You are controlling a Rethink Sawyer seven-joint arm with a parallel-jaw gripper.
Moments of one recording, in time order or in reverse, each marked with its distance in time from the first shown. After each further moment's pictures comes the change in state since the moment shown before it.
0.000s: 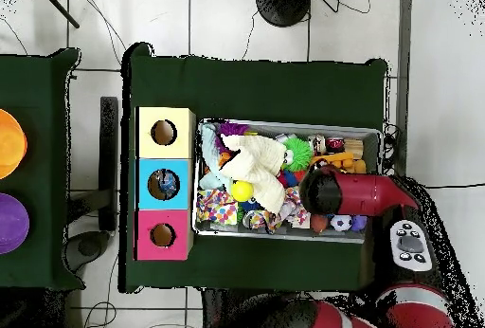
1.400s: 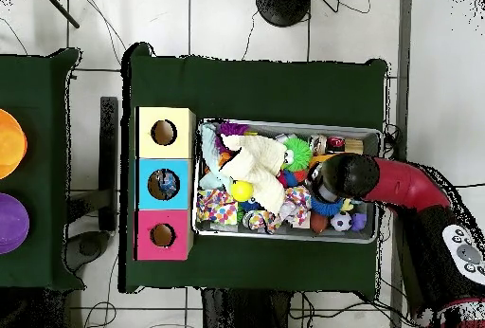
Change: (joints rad) arm -0.286 -0.059 0.379 0.027 0.026 0.450 -0.250
